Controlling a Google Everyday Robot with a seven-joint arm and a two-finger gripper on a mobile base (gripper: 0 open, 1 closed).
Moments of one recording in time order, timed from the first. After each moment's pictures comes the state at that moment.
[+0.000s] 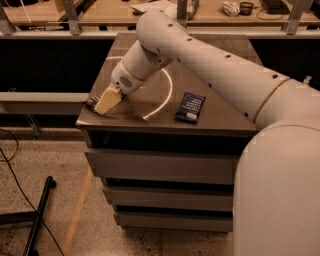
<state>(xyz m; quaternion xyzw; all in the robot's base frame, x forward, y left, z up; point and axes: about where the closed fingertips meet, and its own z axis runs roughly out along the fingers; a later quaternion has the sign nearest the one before) 0.640 0.154 0.828 -0.59 0.72 0.26 0.25</state>
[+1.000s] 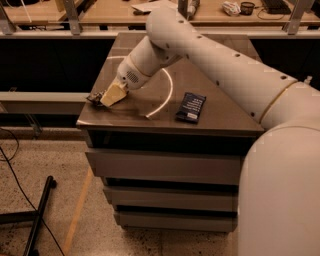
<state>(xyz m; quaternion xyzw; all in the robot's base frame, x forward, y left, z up) 0.648 0.141 0.845 -0.58 0.72 0.27 0.27</state>
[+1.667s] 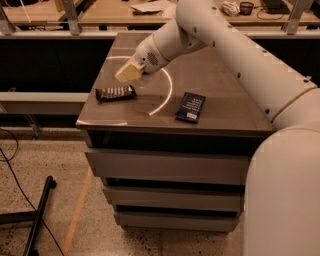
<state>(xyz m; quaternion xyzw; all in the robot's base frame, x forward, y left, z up) 0.674 0.104 0.893 -0.57 0.69 0.31 0.32</state>
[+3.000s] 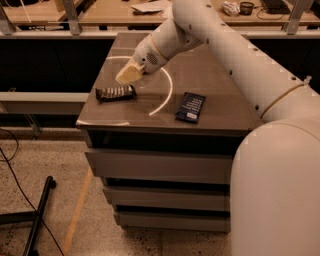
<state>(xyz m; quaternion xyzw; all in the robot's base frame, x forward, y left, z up) 0.679 0.102 0.885 -0.60 0.68 0.30 0.30</state>
